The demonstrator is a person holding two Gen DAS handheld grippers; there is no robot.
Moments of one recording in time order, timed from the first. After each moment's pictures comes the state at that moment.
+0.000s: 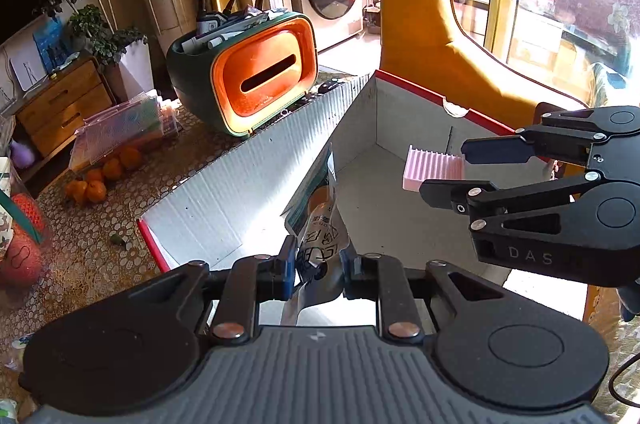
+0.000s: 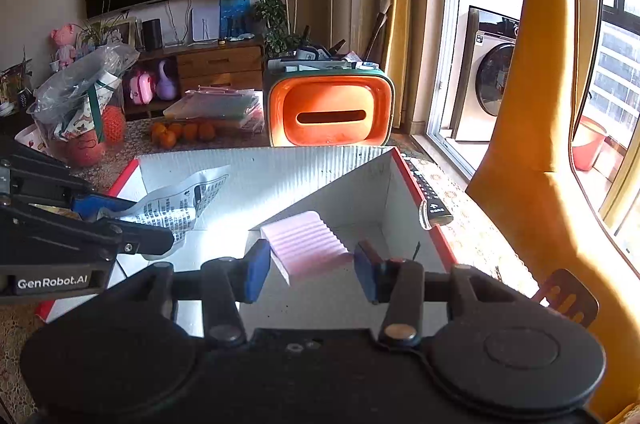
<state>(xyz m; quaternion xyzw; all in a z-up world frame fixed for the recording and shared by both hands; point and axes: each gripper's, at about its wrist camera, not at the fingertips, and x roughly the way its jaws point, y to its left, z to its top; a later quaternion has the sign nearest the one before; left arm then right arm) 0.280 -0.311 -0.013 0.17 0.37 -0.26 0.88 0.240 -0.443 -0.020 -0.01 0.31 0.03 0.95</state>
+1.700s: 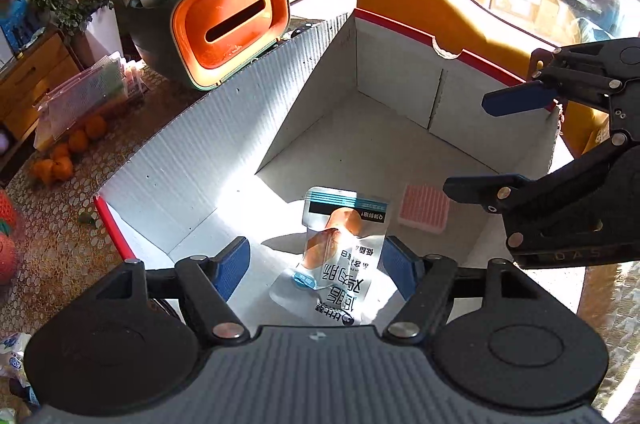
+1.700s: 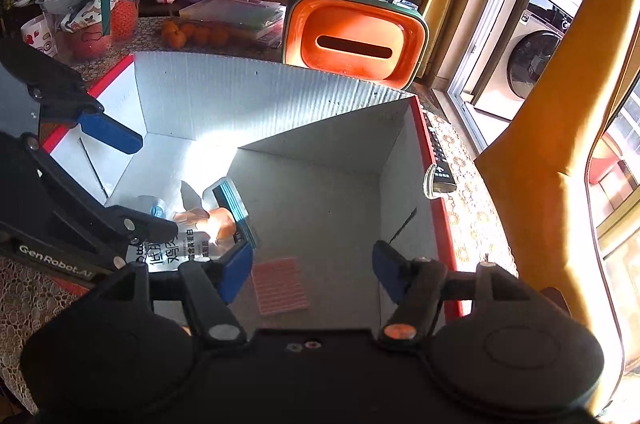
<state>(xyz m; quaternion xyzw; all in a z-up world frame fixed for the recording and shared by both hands) 0.289 -0.316 -0.028 0.19 0.42 -0.29 0.84 0.257 -0.443 -0.026 -0.11 0.41 0.06 0.90</state>
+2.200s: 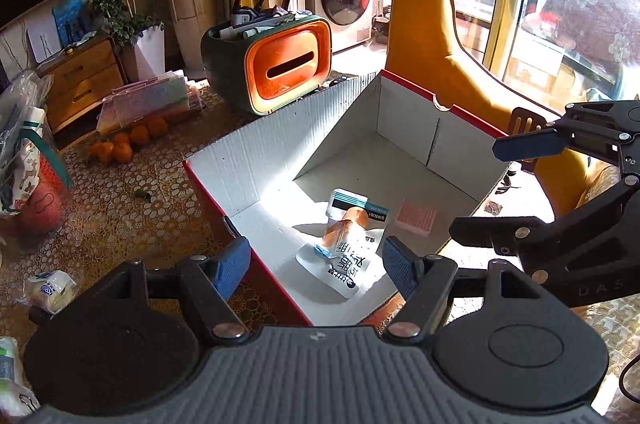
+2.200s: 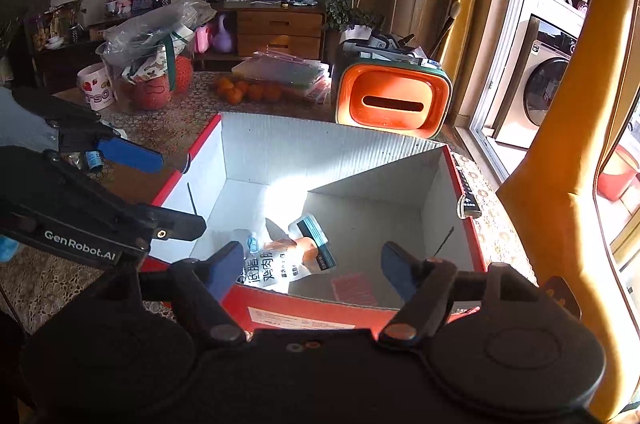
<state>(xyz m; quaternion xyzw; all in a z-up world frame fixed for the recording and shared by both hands) 0.221 -0.249 0.017 0.12 0.36 -0.26 0.89 0.192 -0.407 0.023 -0.08 0.35 0.11 0.93</state>
